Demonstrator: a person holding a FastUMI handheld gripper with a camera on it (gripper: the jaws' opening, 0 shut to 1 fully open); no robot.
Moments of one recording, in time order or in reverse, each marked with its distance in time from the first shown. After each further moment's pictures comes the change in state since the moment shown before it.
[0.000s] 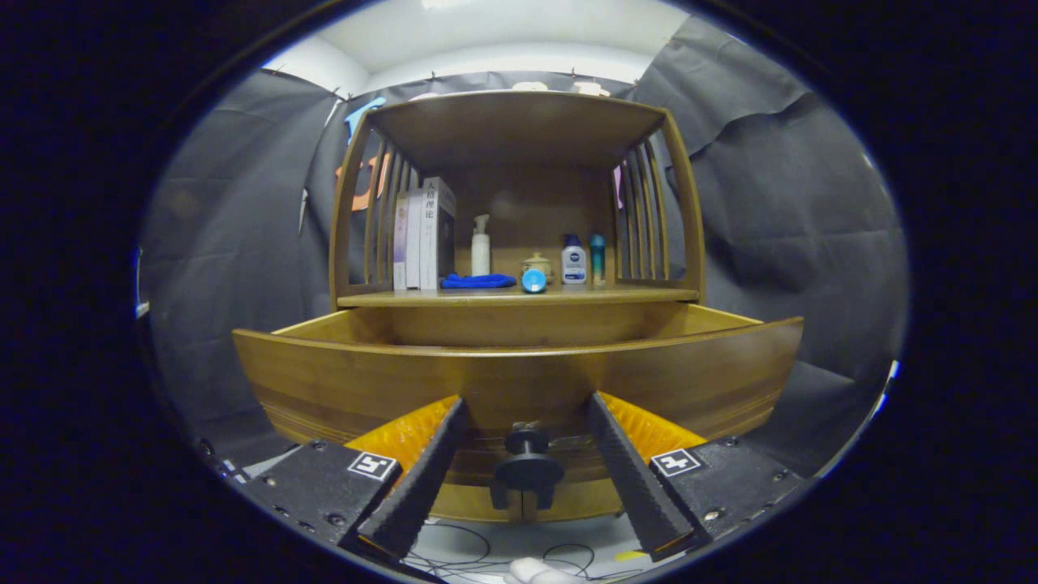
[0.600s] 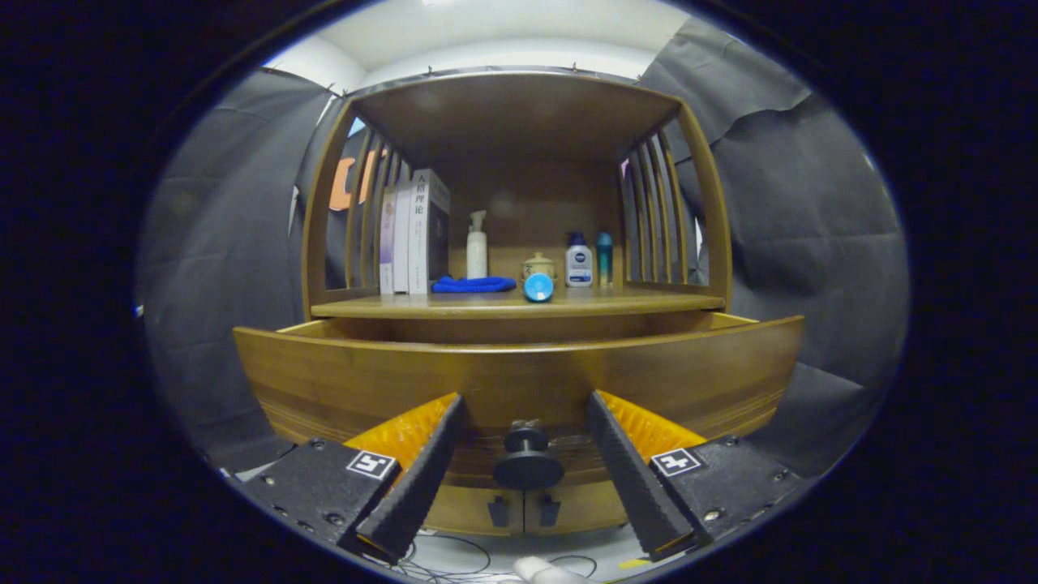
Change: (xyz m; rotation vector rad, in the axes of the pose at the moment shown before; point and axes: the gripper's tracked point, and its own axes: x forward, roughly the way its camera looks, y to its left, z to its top) arm 0.065 0.009 0.018 0.012 0.016 -0.017
